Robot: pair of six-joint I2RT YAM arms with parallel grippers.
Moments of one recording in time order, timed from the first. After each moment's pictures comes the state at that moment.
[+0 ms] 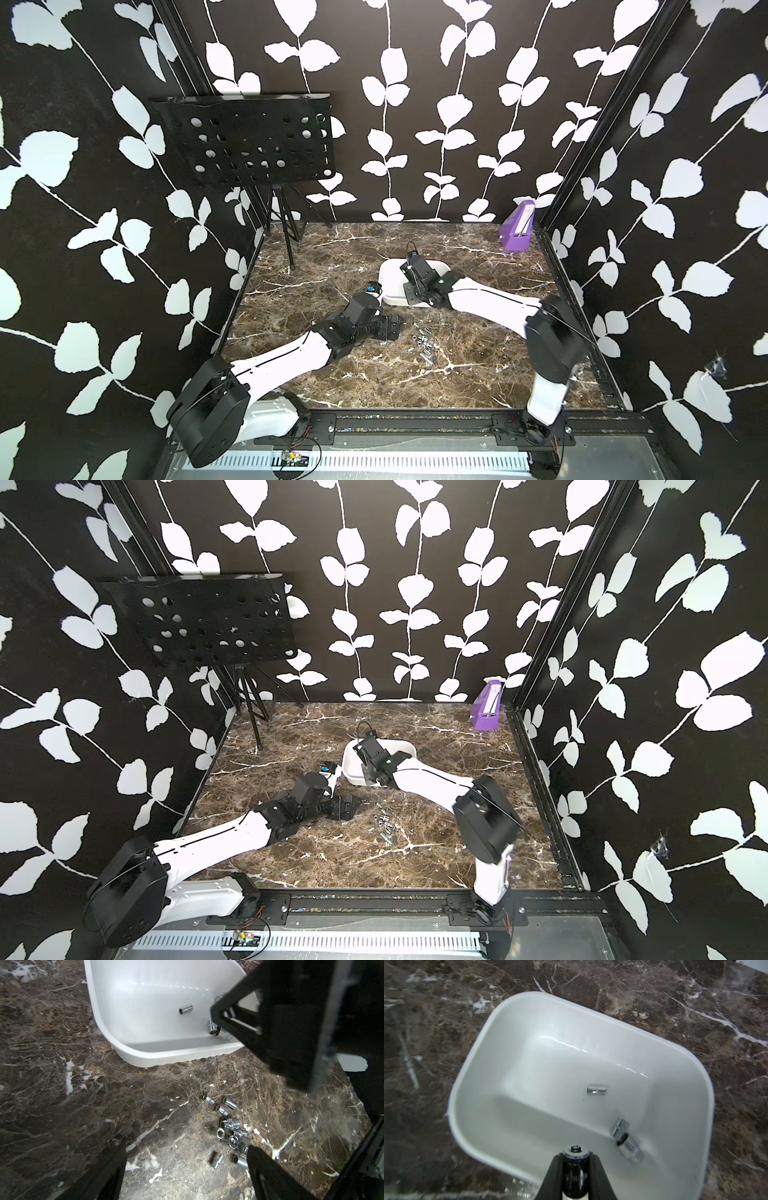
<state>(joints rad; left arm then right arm) -0.78 1.23 0.62 -0.10 0.01 -0.51 0.78 1.89 1.40 -0.50 0.29 0.37</state>
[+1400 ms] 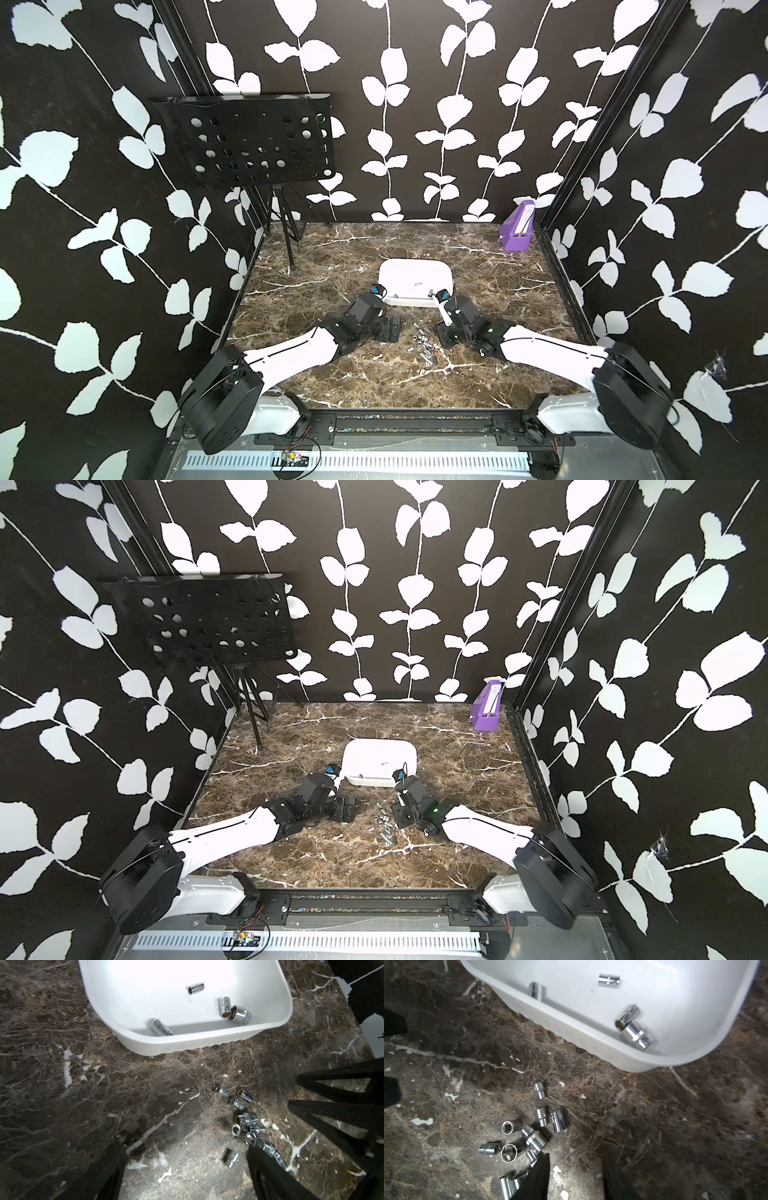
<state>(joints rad) -0.78 1.32 0.65 -0.13 0.01 -0.48 0.77 1.38 0.67 -0.21 0.05 0.26</state>
